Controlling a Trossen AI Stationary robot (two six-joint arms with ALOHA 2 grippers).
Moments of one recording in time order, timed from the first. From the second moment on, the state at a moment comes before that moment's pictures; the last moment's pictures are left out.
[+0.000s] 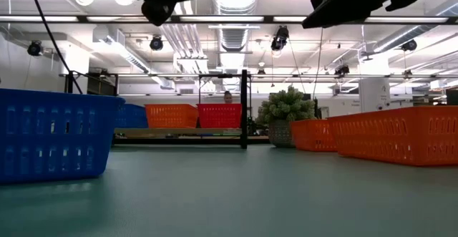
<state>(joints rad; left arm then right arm) -0.18 1.17 0.79 0.07 -0.12 -0.12 0.18 1.10 0.70 -0.09 0.13 -0.26</state>
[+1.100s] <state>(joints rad) -0.40 1.36 0.83 0.20 -0.20 -0.45 0.18 1.10 0.70 -0.06 0.13 -0.31</state>
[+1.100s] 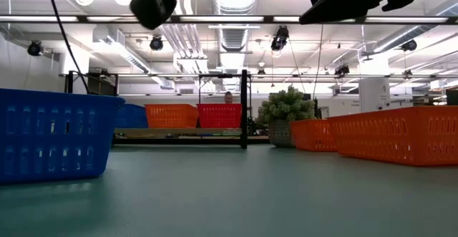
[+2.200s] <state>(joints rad) -0.65 1.71 1.30 -0.58 0.03 -1.20 0.18 1.10 0.70 -0.06 0.11 -0.46</state>
